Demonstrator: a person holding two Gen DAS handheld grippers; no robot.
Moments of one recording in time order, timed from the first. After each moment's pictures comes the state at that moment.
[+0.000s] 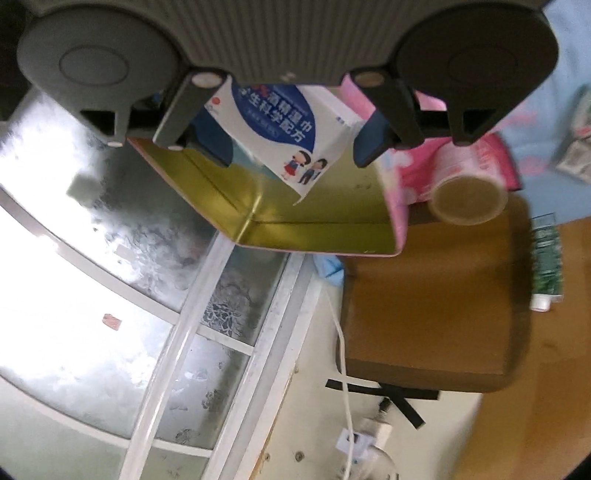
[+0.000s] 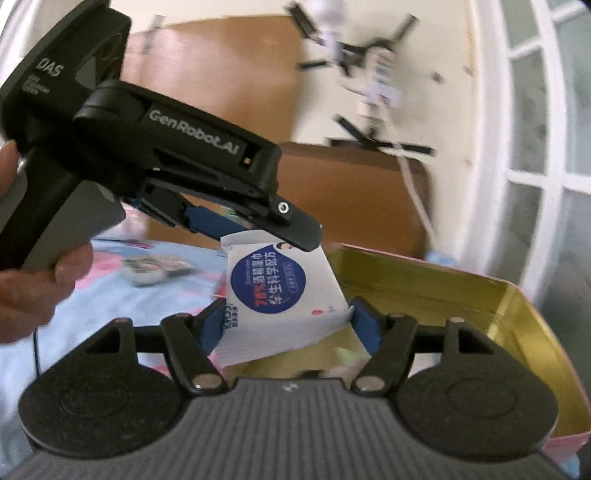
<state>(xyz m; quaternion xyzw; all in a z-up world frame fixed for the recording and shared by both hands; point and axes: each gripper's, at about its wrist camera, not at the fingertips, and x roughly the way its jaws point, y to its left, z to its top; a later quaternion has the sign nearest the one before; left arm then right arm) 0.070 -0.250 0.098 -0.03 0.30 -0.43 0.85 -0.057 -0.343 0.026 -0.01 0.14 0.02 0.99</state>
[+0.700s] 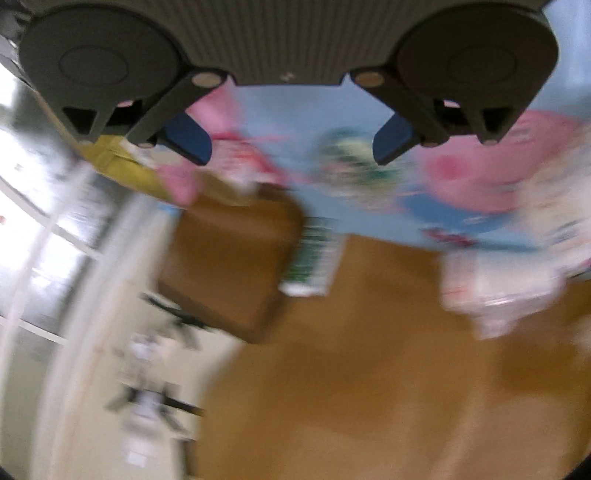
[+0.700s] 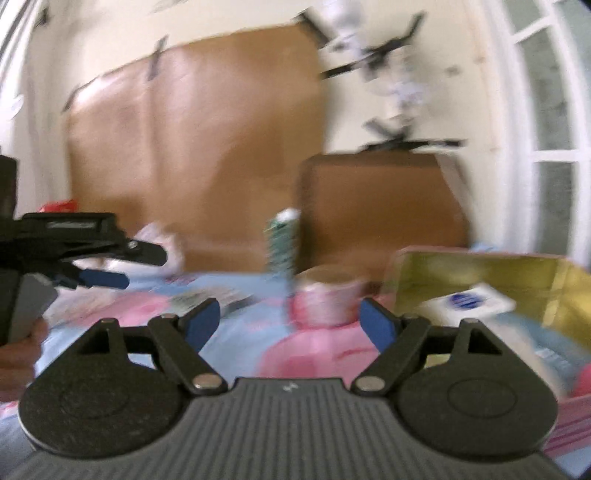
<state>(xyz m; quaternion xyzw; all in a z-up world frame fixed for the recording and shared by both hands) 0.078 -0.010 0.045 -0.15 0.26 -0.22 0.93 -0.037 -0.245 0.016 0.05 0.11 0.06 0.99</state>
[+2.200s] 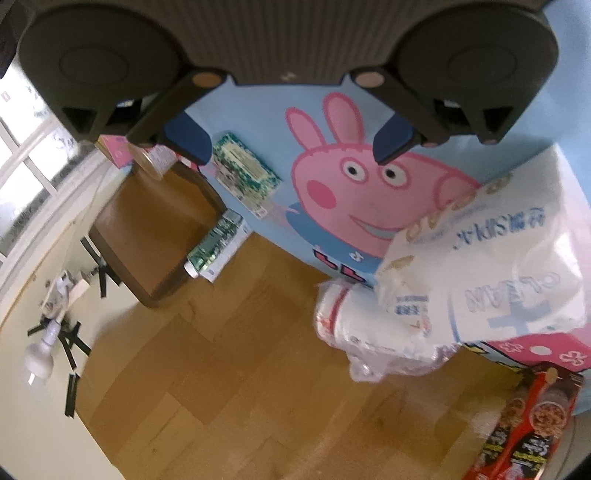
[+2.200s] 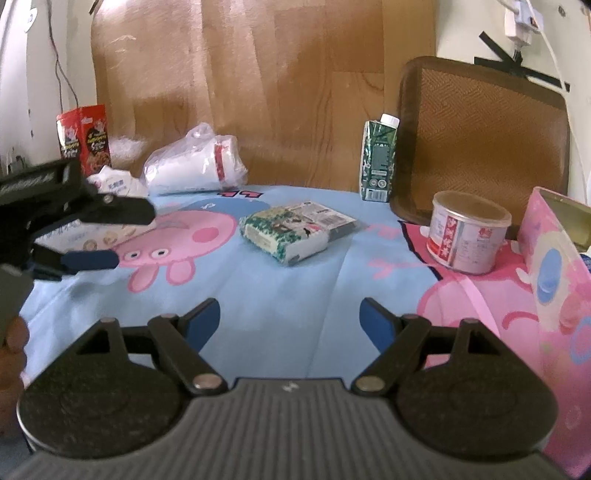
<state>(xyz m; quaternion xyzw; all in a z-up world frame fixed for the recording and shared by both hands) 0.092 0.073 0.000 -0.27 0.28 -0.16 0.91 0.051 -0.153 -0.008 0.02 0.24 0.11 0.96</state>
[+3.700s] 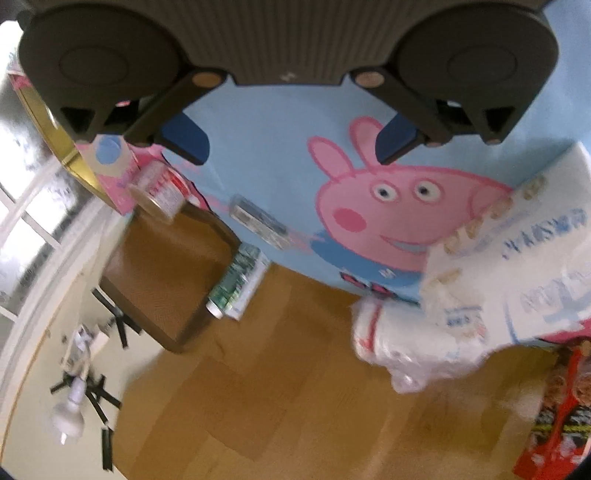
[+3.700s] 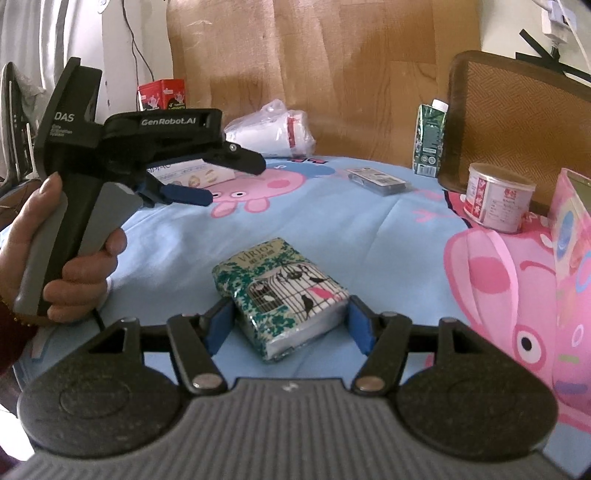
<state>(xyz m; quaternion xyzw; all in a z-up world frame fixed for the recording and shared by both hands) 0.090 0.045 0.002 -0.19 0.31 -0.21 0.91 -0.020 -0.168 -0.026 0.00 0.25 0.22 0.94</state>
